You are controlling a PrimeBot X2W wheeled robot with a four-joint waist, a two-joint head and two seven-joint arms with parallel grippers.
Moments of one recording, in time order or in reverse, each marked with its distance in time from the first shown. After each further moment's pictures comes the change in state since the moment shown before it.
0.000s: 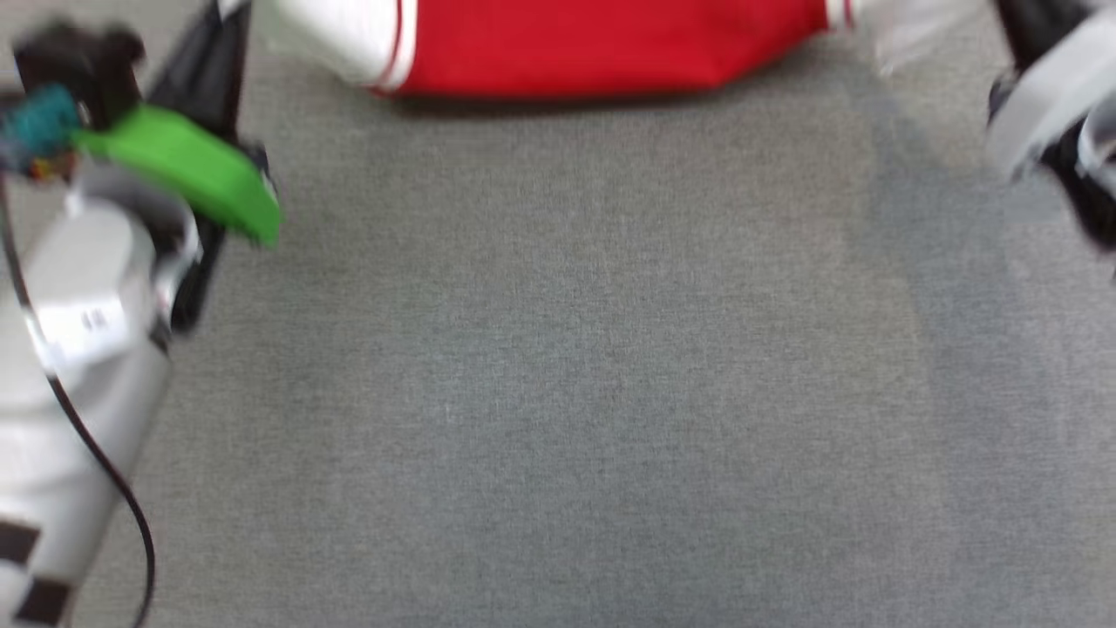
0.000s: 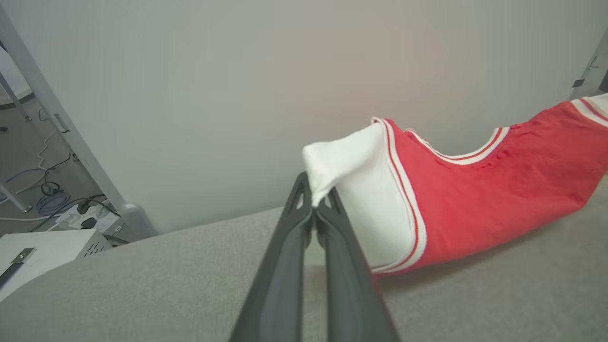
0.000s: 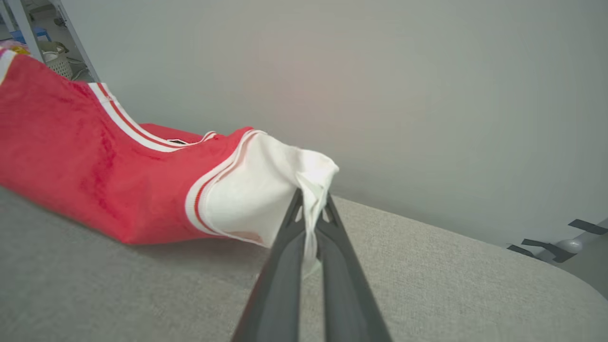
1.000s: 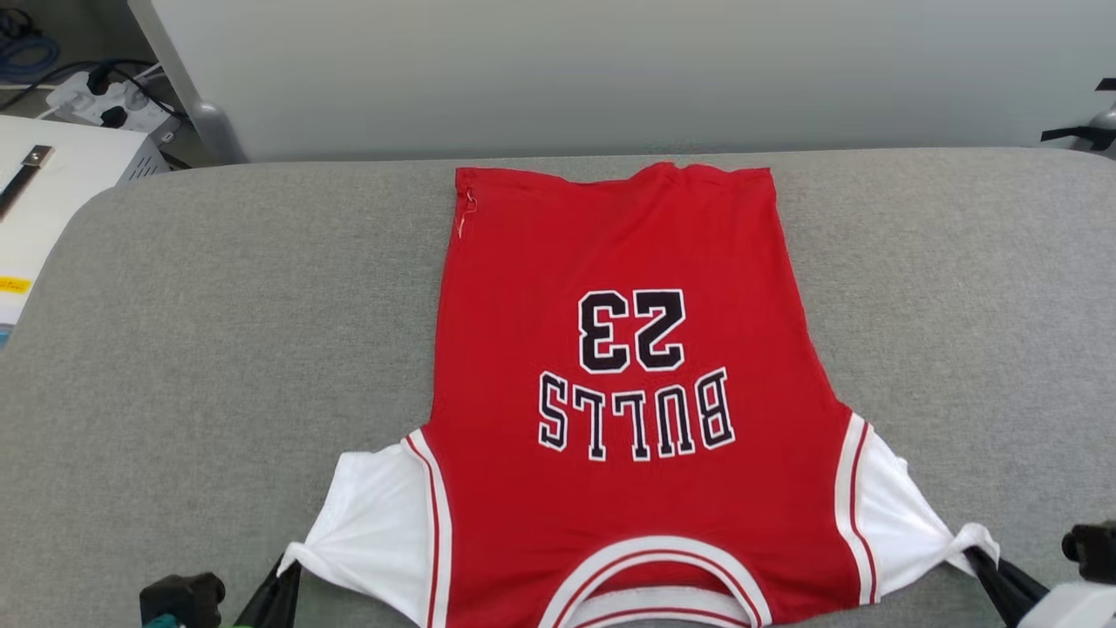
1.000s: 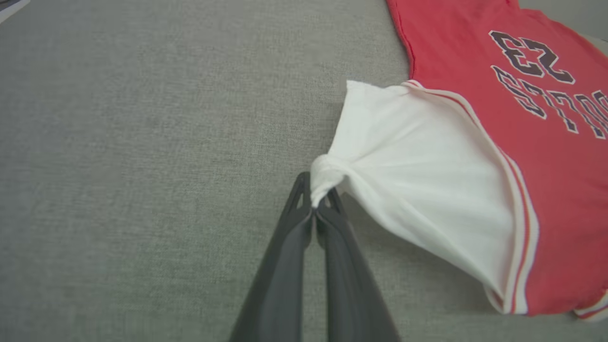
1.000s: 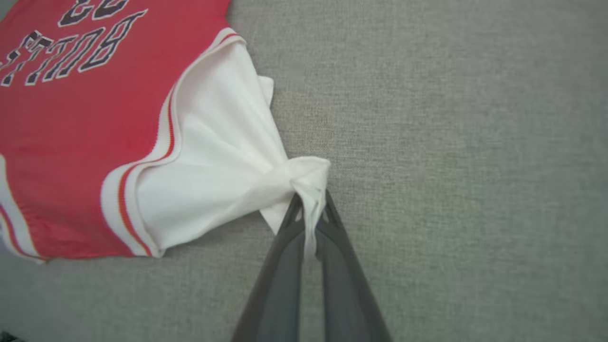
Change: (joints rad) left arm 0.957 -0.014 0.102 -0.218 -0.132 0.176 0.000; right arm 1.012 -0.096 -0.178 -0.223 0.117 0.001 -0.003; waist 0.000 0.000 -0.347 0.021
